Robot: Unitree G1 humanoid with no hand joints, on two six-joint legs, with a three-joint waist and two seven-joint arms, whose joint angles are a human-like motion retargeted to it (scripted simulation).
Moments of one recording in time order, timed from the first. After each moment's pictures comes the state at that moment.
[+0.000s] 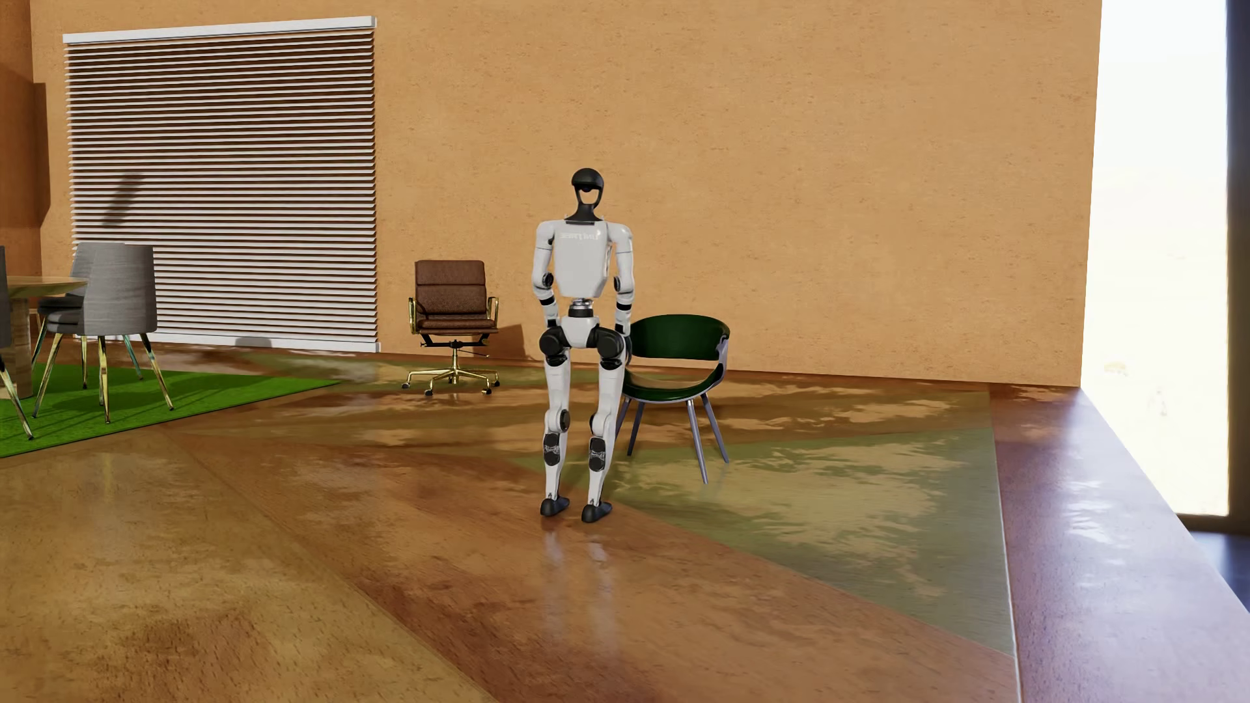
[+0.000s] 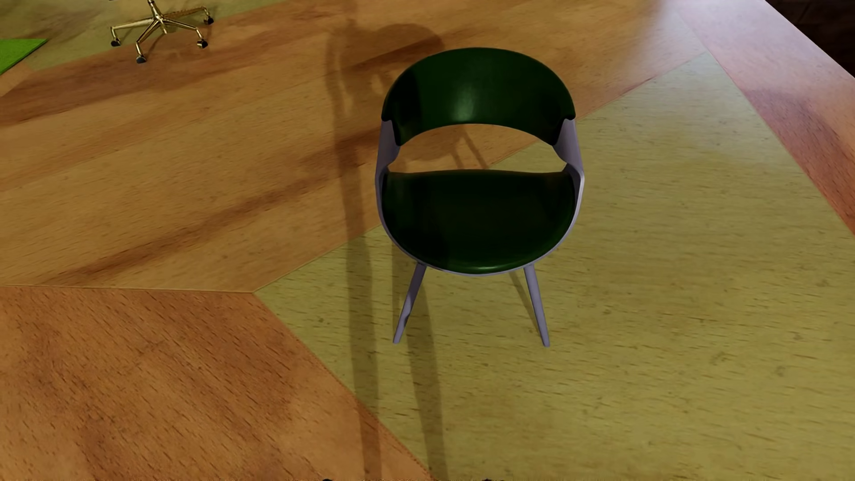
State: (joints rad) body -0.04 0.06 0.02 -0.04 0.04 0.03 -0.02 -0.09 0.09 0.33 0.20 0.02 -0.03 -0.27 -0.28 0.12 -0.15 0.01 -0.06 -0.44 0.59 0.87 0.95 0.88 -0.77 0.21 0.09 0.00 -0.08
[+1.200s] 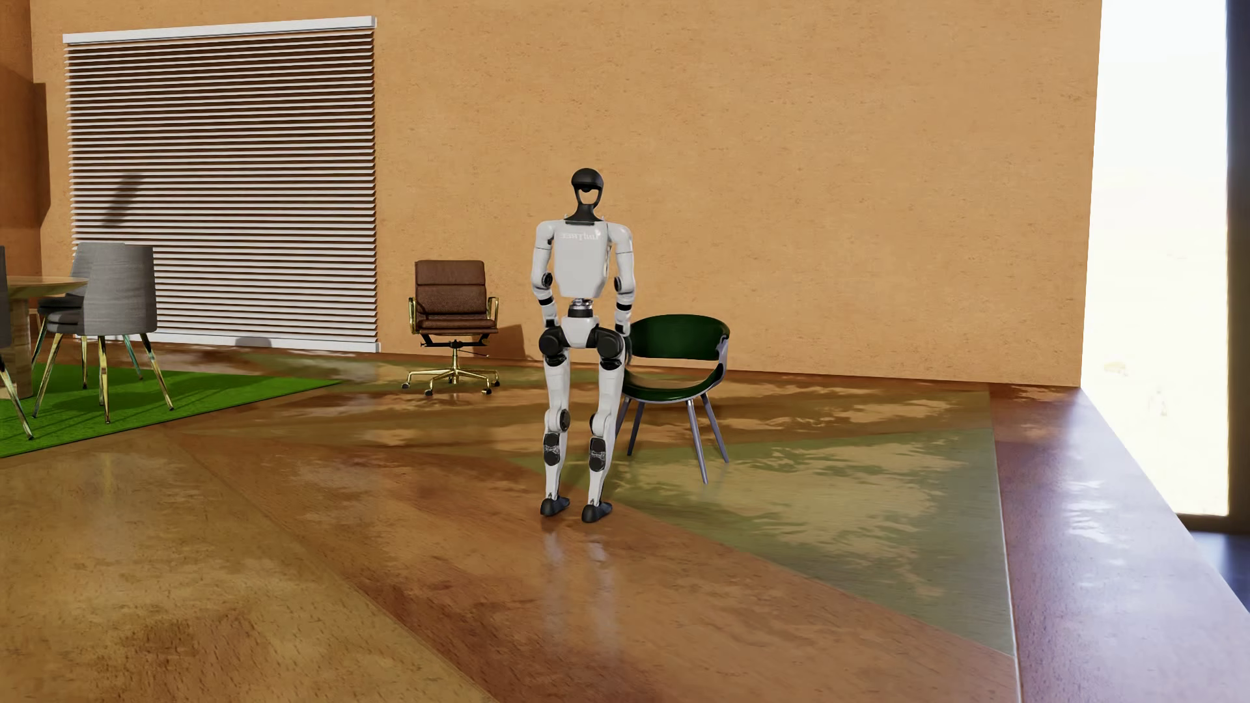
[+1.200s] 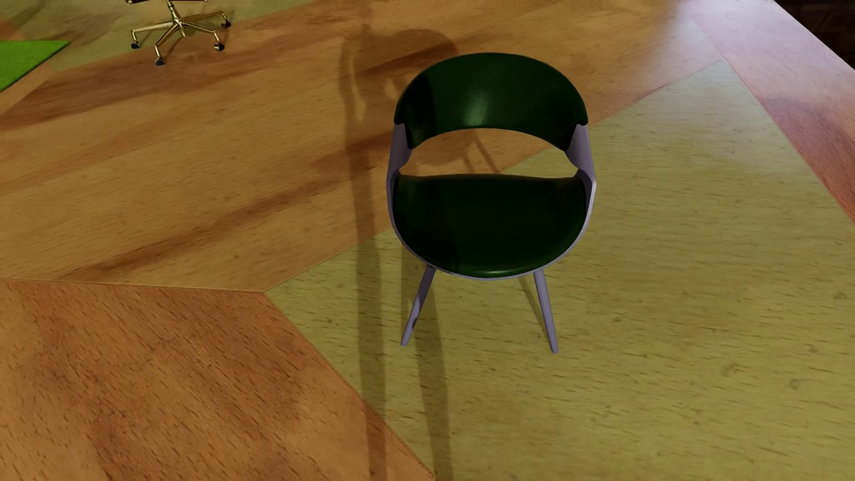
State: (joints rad) body -0.05 0.06 0.02 -0.06 0.03 0.03 -0.04 -0.11 0.08 0.34 0.21 0.02 -0.03 -0.27 -0.28 0.12 -0.17 0.01 -0.05 -0.45 0.61 0.88 0.95 0.87 -0.75 0.22 0.11 0.00 -0.08
